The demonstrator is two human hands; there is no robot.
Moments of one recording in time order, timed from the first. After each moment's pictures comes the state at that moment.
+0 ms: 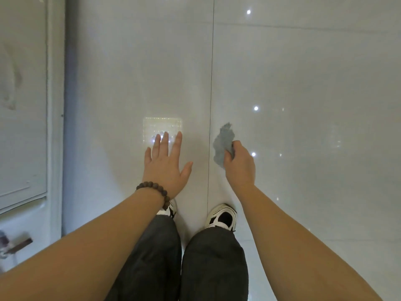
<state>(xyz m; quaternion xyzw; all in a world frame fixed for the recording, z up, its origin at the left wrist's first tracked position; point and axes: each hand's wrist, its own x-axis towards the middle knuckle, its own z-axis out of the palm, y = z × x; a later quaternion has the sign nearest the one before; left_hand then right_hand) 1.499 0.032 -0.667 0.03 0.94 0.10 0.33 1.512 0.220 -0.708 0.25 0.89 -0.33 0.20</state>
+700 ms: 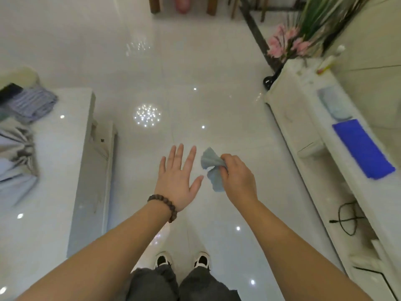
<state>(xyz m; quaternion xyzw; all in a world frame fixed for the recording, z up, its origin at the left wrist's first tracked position) 1.443 0.112 -0.107 0.23 0.96 0.15 0.08 1.484 0.287 -0.094 0.11 0.96 -0.26 -0.06</state>
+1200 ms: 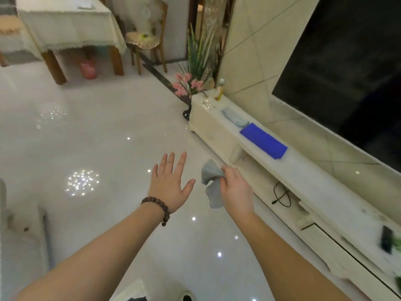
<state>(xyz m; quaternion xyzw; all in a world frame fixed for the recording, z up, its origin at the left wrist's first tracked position) 1.477 0.230 -0.004 0.42 0.89 0.16 0.05 1.613 0.361 0.014 0.34 0.91 -0.17 -0.16</state>
